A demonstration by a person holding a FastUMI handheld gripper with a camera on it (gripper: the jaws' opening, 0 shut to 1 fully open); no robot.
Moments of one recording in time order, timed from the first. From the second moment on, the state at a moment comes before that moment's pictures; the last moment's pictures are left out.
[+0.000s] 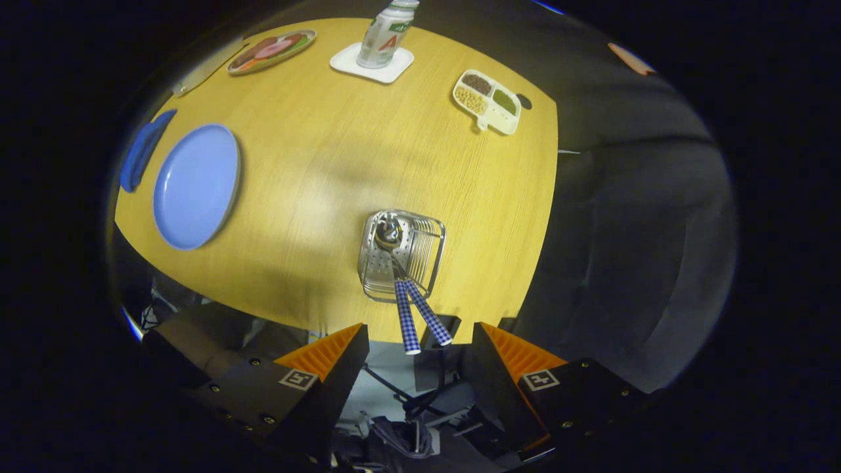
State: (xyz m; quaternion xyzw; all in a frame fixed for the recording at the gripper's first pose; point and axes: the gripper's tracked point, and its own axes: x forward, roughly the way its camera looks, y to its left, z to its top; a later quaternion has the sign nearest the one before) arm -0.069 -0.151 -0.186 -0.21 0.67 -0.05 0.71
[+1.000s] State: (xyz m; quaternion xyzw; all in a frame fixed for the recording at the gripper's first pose) arm 0.010 -0.016 -0.090 -0.02 0.16 -0.02 0.99
